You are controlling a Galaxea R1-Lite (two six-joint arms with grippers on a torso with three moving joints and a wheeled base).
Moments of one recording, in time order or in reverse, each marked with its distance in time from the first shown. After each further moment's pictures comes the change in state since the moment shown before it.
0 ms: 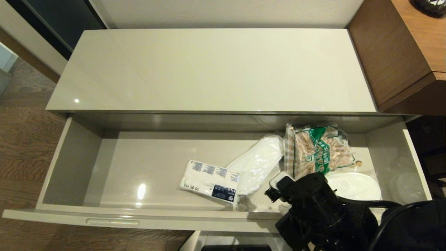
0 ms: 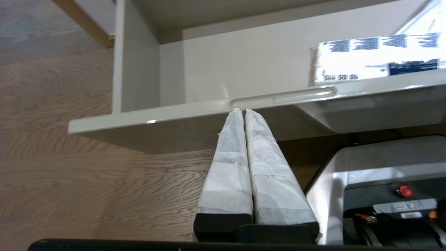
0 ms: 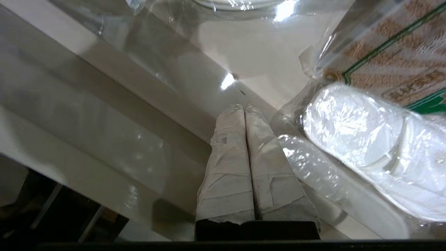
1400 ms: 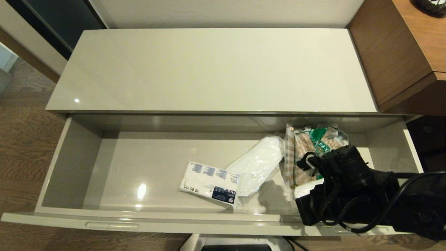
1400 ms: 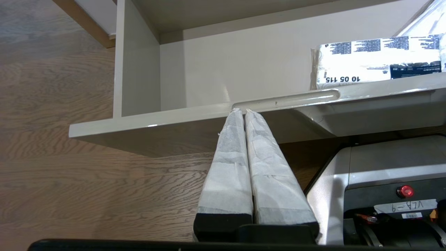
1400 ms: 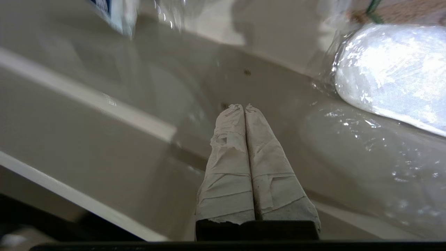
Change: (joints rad) left arm 0.000 0.000 0.000 0.000 -0.001 0.000; right arm -0.323 -0.082 -0.060 0.157 0.455 0.225
